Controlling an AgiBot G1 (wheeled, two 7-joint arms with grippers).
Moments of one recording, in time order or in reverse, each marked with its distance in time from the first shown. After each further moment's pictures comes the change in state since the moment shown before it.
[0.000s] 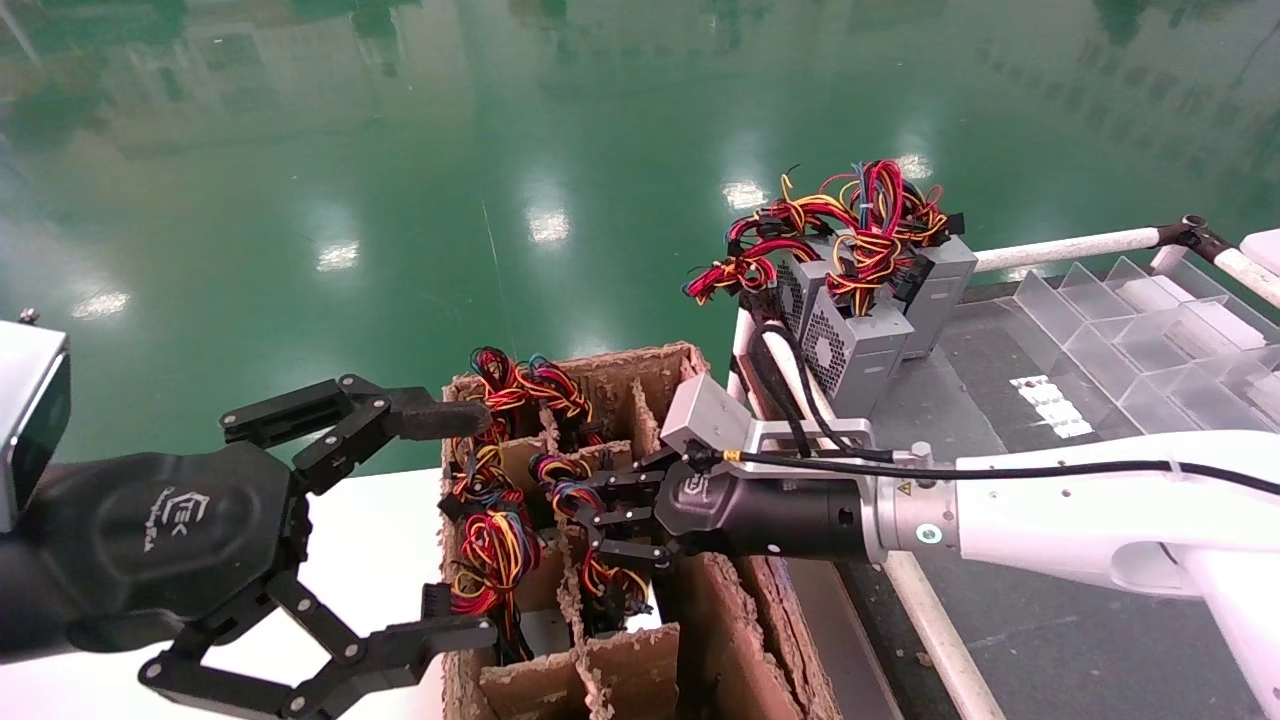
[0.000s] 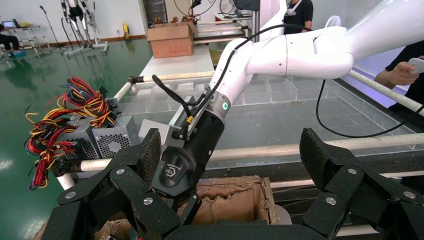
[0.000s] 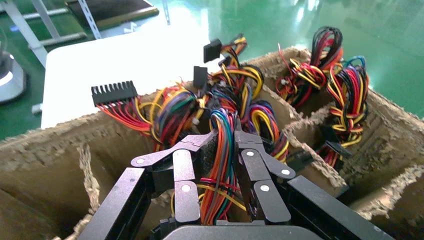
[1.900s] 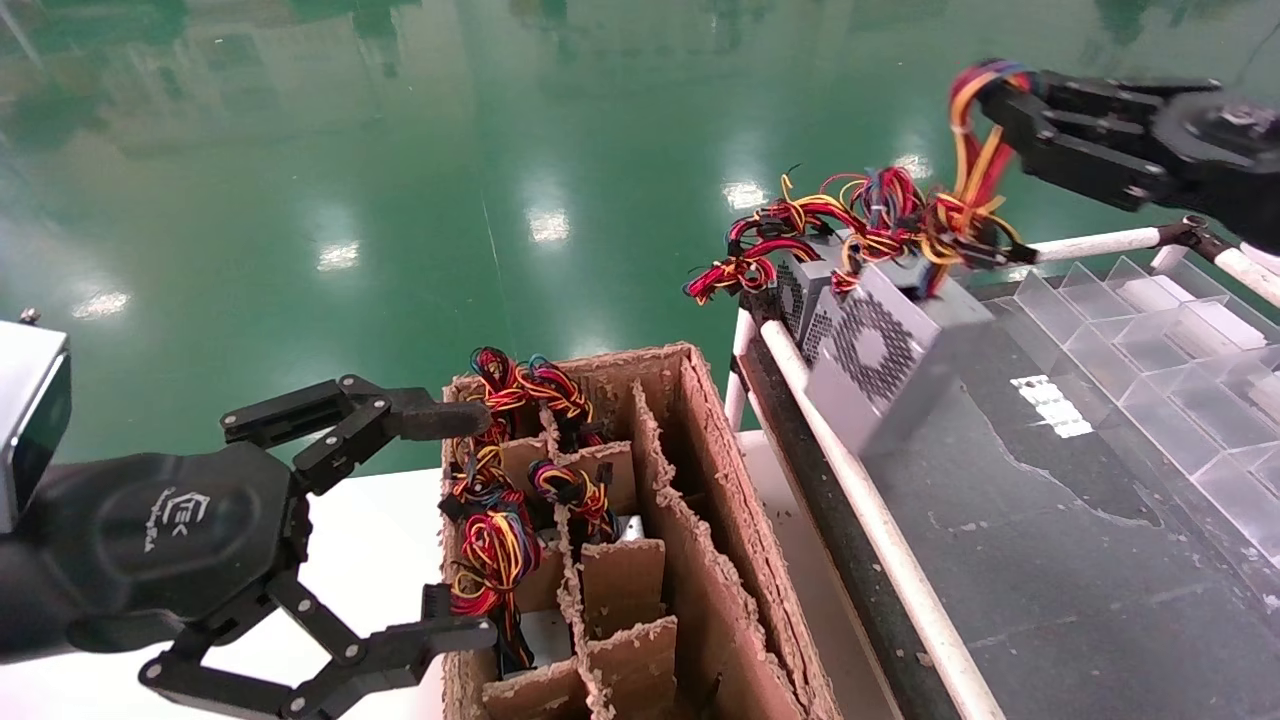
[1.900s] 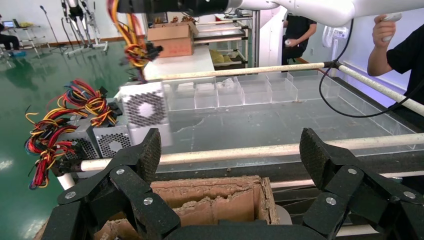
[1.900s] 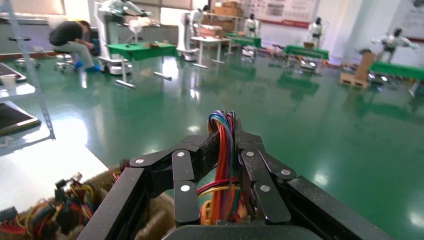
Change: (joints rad) left arm 0.000 0.000 0.001 0.000 -0.001 0.000 0.000; right arm 0.240 0.407 0.258 -0.248 0.275 -0.202 -0.011
